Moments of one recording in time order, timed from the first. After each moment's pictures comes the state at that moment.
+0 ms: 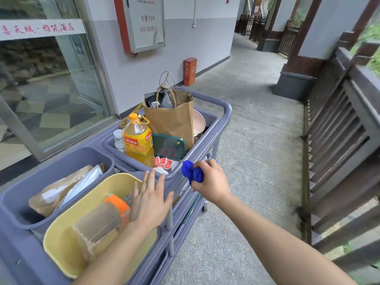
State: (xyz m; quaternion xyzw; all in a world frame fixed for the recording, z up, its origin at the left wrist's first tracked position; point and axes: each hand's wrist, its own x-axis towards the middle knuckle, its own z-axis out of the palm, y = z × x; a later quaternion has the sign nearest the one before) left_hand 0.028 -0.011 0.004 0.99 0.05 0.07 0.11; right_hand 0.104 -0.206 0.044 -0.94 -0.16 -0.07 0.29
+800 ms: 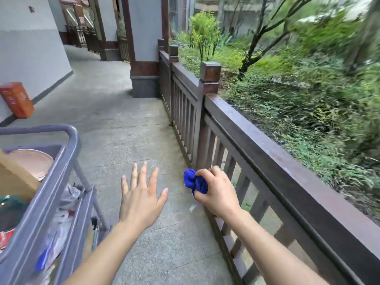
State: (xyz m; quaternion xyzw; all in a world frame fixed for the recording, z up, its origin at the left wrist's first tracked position) left_hand 0.031 -0.309 0.075 0.93 -0.33 0.08 0.13; right_hand -0.089 -0.498 0.090 -0.94 0.20 -0.22 0.18
